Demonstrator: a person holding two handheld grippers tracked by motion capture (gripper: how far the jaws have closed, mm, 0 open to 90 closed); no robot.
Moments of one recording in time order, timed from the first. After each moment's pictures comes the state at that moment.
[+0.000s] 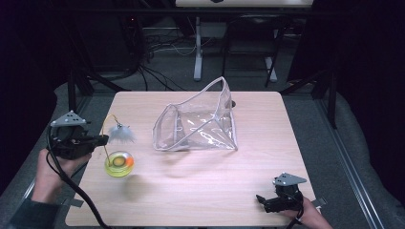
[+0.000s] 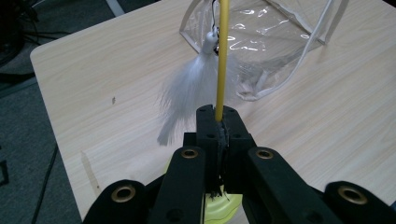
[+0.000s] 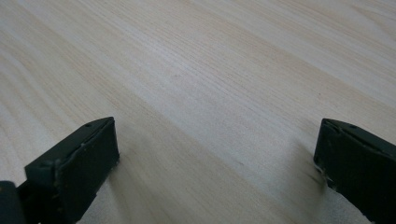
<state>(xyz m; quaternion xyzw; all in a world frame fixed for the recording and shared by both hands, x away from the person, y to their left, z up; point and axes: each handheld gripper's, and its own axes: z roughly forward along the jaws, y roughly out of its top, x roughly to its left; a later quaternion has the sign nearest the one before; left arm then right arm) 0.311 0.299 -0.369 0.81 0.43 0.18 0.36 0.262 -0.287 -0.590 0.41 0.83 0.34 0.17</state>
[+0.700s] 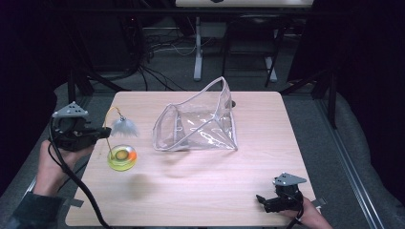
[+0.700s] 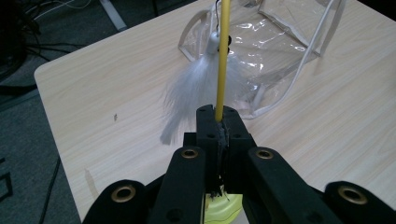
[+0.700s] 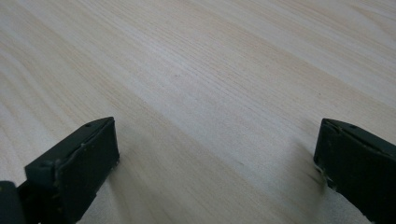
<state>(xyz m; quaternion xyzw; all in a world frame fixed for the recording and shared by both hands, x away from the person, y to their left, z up) 0.322 0.290 -0.351 0.81 0.42 0.19 0.36 0.262 -0.287 -0.590 0.42 0.83 0.34 0.17</state>
